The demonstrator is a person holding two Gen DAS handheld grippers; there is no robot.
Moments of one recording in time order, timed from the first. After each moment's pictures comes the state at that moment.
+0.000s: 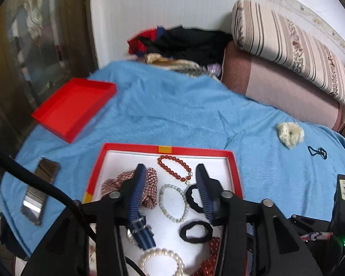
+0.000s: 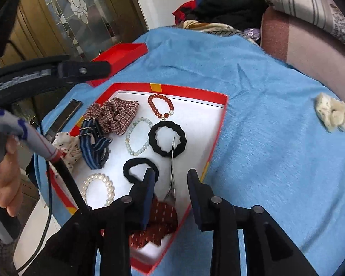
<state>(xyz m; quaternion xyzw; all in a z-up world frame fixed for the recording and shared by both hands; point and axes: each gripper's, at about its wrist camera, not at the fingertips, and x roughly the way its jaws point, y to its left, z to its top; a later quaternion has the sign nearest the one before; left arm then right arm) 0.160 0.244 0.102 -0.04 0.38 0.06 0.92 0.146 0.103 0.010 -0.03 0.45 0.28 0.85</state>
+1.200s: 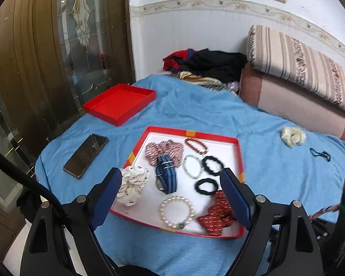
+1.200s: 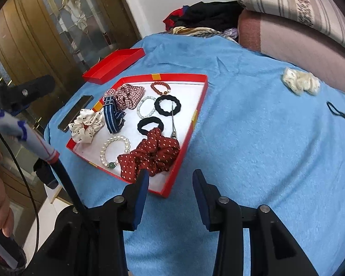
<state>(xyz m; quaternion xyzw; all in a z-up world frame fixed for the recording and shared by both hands) 0.025 0.225 0.122 -0.04 0.34 0.16 0.93 0.069 0.074 0.024 -0.01 0.44 0.26 0.86</state>
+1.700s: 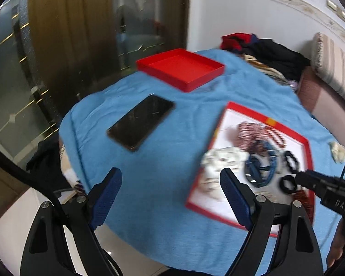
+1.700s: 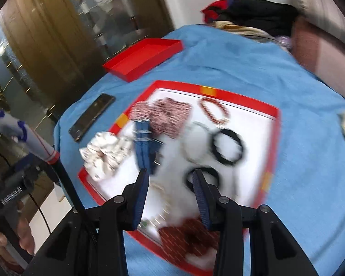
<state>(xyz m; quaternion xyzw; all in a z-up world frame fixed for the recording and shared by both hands) 0.004 0.375 0.059 -0.13 0.38 0.26 0.88 0.139 0.199 0.019 -0.05 0.46 0.36 0.81</state>
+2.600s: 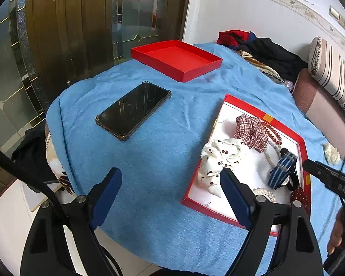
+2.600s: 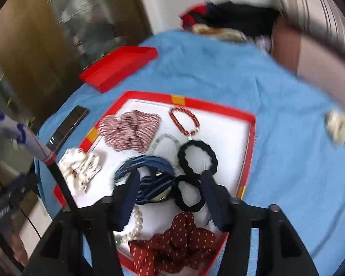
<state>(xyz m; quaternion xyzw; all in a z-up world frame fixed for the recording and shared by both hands) 0.007 0.382 0.040 -0.17 0.39 0.22 0.88 0.144 0.171 0.027 -0.07 0.42 0.29 0.85</state>
